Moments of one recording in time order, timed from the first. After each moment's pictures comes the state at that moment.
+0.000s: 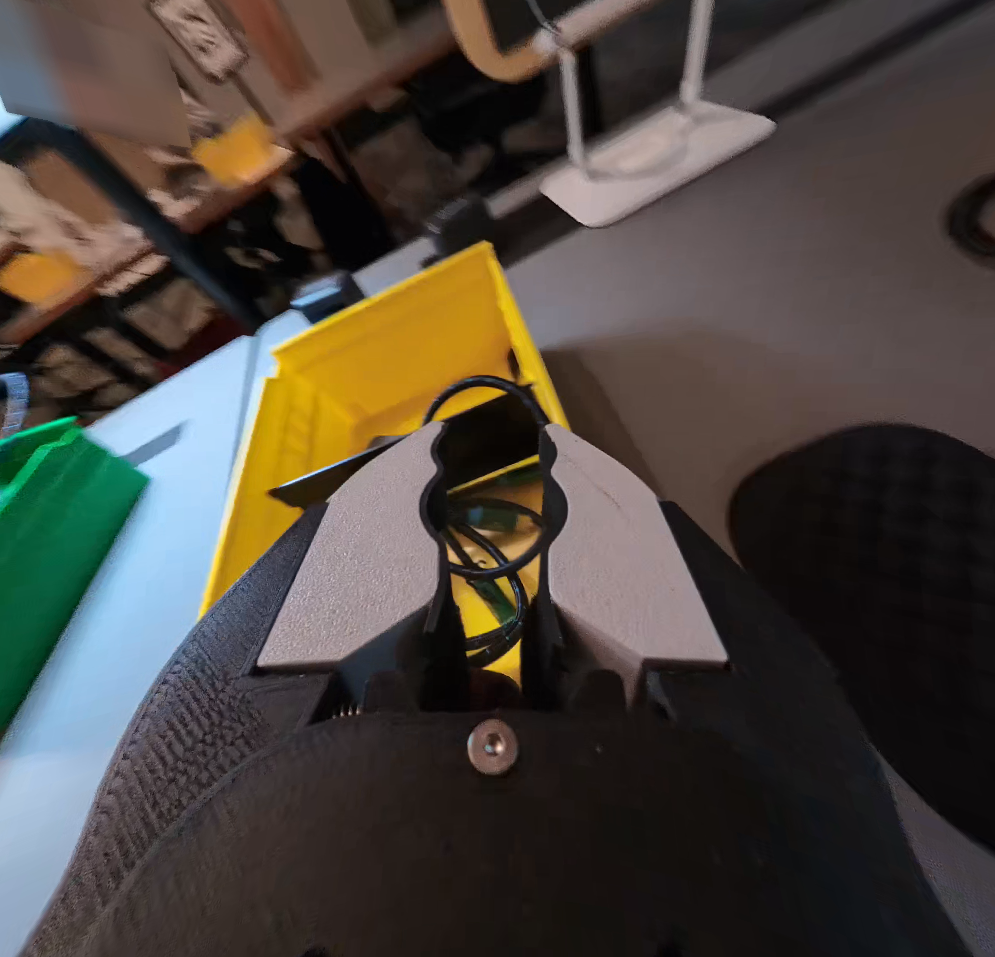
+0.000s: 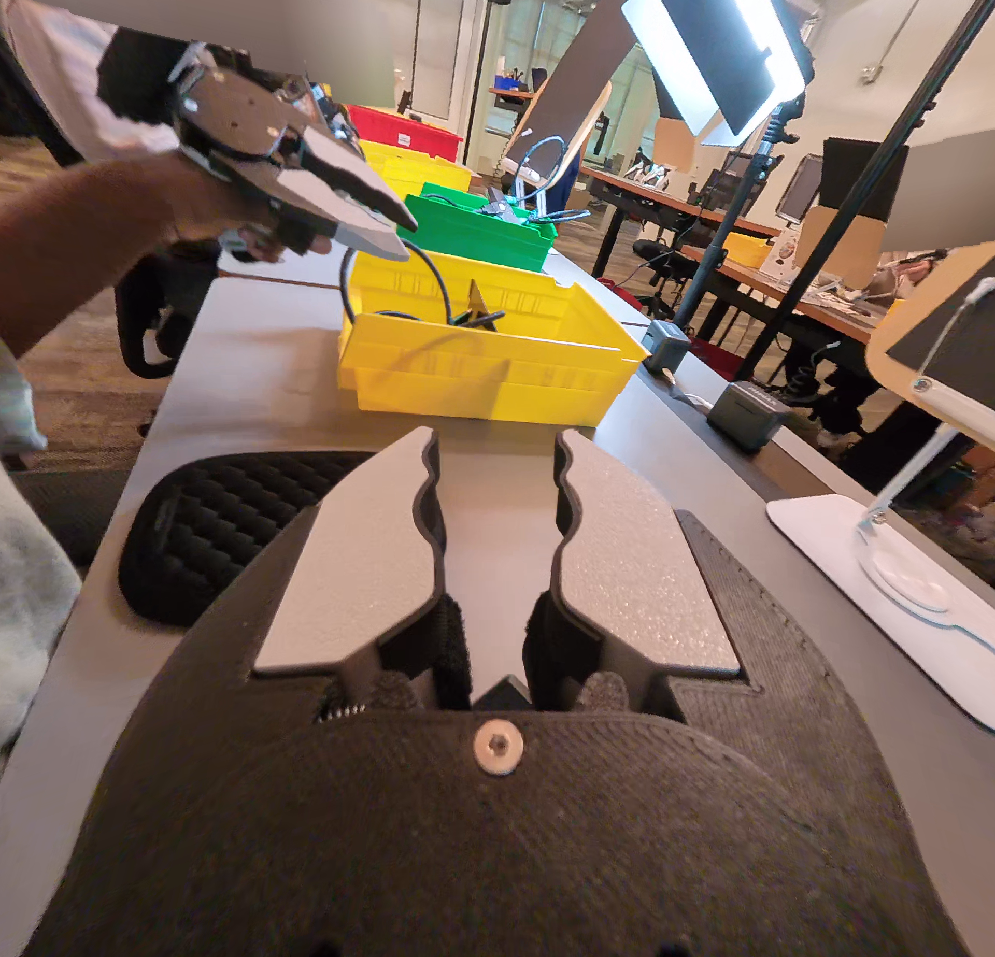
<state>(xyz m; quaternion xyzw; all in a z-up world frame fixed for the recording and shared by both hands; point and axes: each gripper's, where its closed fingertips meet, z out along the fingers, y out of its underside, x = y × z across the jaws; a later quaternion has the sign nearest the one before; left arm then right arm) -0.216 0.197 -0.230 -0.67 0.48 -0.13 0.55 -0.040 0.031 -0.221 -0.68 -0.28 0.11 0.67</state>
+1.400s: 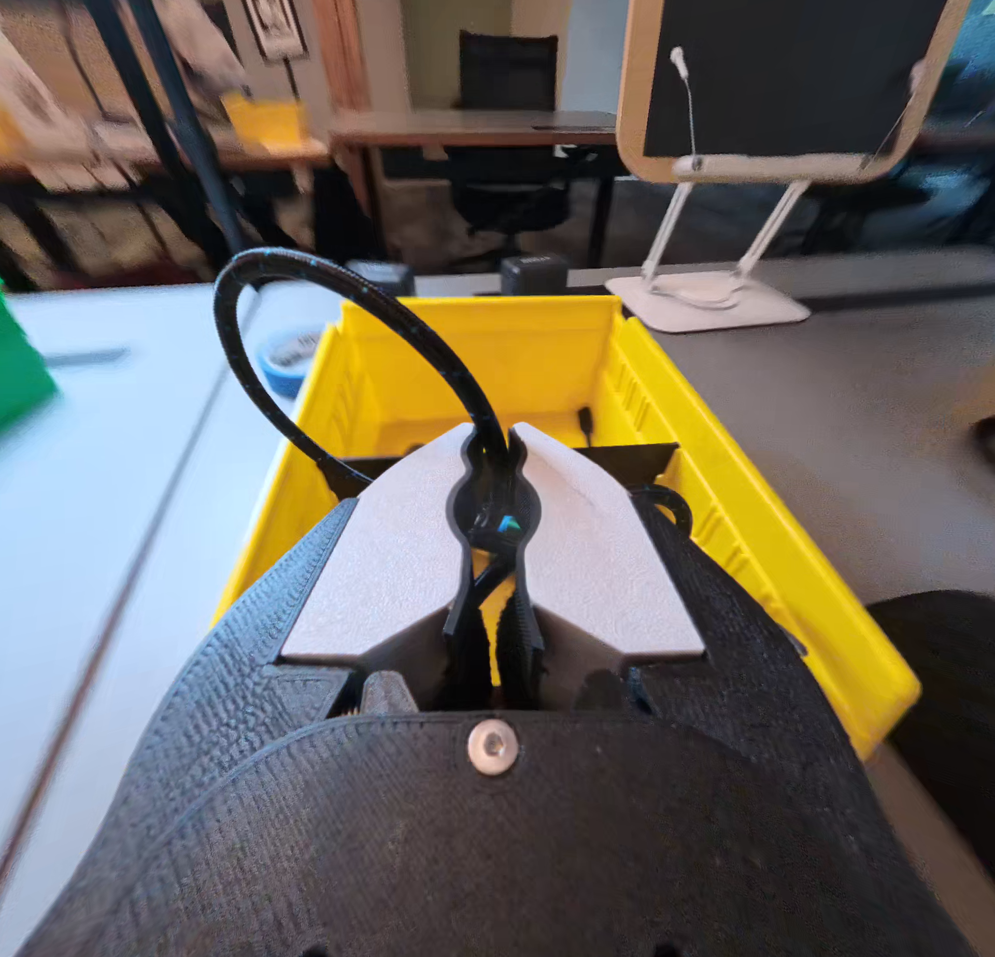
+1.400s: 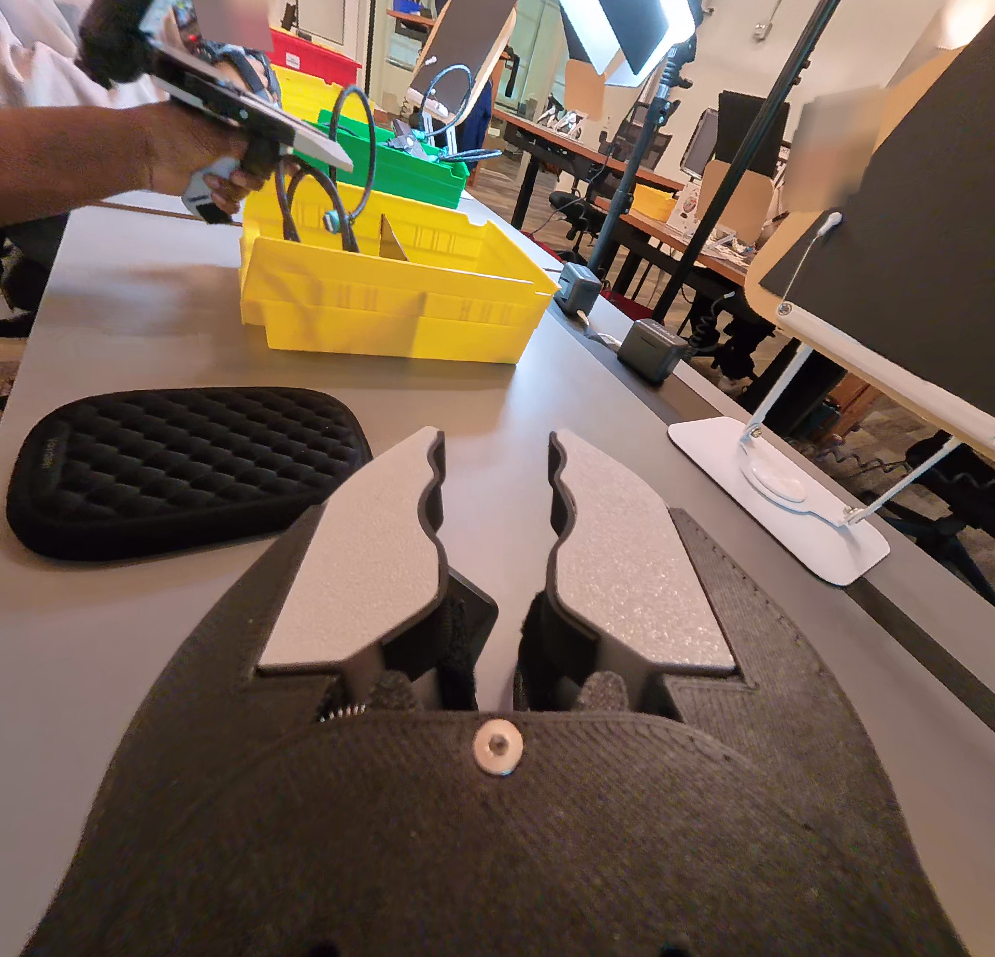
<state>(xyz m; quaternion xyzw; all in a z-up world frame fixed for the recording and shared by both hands) -0.253 0.292 -0.240 -0.70 0.33 -0.27 0.58 0.009 0.015 -0.236 -0.71 -0.24 0.02 0.66</state>
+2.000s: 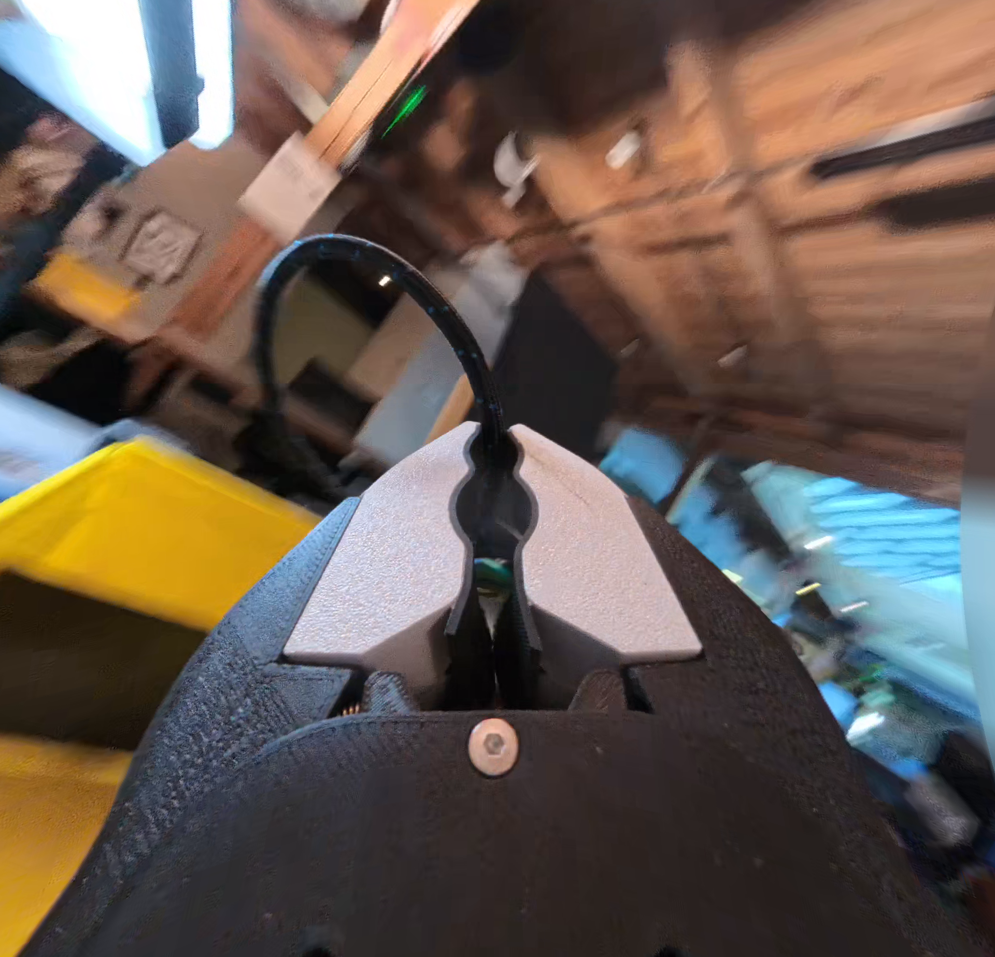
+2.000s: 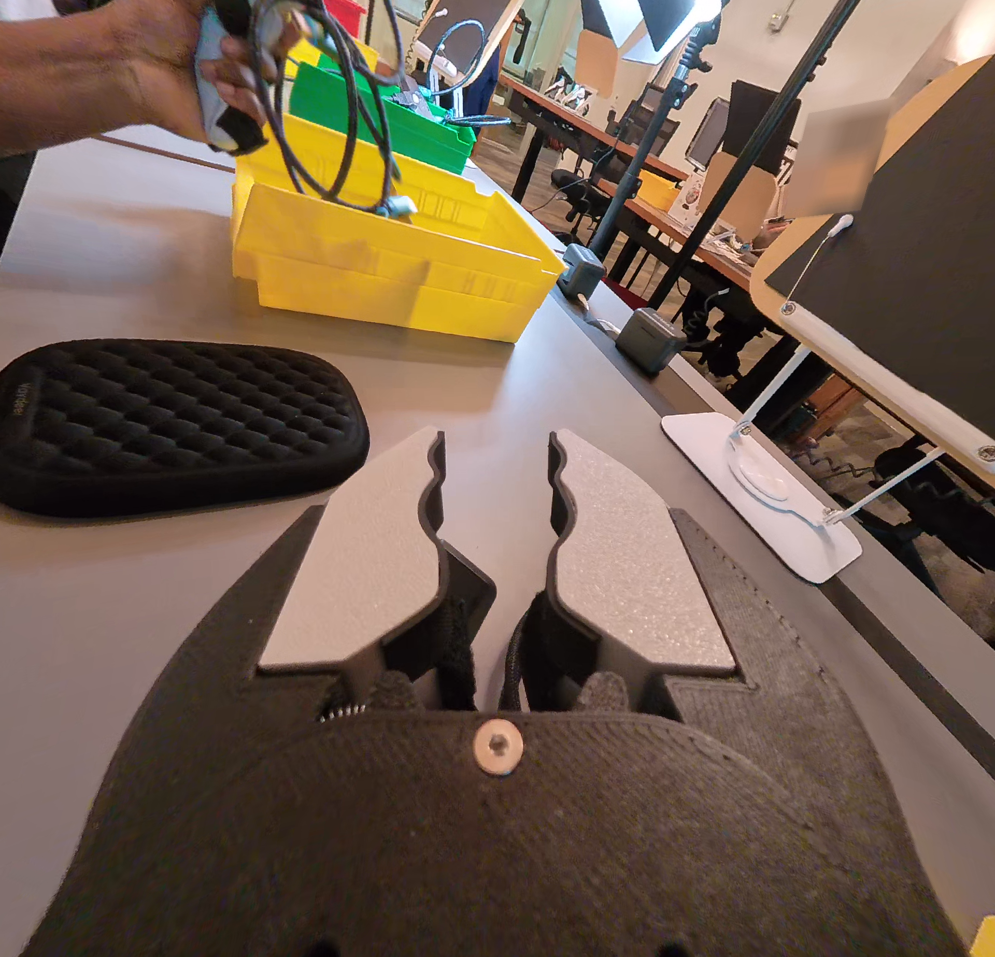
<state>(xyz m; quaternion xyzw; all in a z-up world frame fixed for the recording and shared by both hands) -0.263 0.262 -0.154 -0.49 0.06 -0.63 0.59 0.006 0.013 -0.247 -0.72 -0.27 -0.01 0.64</state>
